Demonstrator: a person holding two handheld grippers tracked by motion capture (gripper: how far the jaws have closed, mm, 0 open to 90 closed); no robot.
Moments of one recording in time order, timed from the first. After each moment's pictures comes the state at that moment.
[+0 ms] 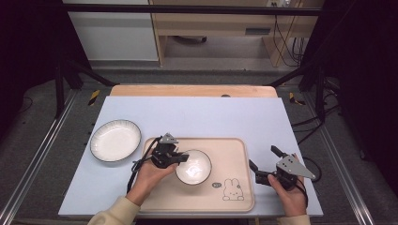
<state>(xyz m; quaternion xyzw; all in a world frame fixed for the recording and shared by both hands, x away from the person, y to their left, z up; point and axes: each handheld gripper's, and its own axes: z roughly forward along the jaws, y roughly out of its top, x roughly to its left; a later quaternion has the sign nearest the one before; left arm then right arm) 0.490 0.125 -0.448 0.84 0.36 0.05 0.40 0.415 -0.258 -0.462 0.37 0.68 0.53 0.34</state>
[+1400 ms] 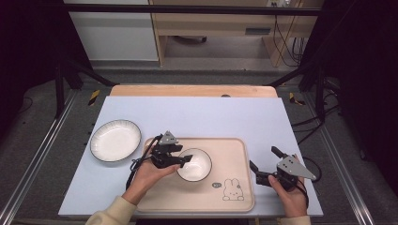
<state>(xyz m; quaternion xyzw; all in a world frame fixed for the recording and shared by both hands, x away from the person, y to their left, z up) 0.489 0.126 -0.440 0.84 0.33 0.10 0.43 0.412 -0.258 -0.462 0.38 0.68 0.53 0.34</state>
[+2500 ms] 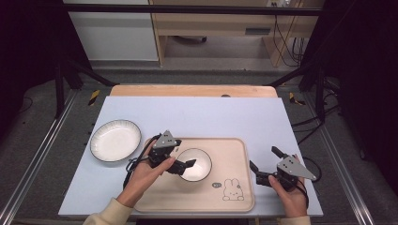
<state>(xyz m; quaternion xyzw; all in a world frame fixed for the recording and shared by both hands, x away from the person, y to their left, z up) 0.471 0.127 -0.416 0.83 0.26 0.11 0.48 0.412 -0.259 -0.462 0.37 0.68 0.53 0.34</state>
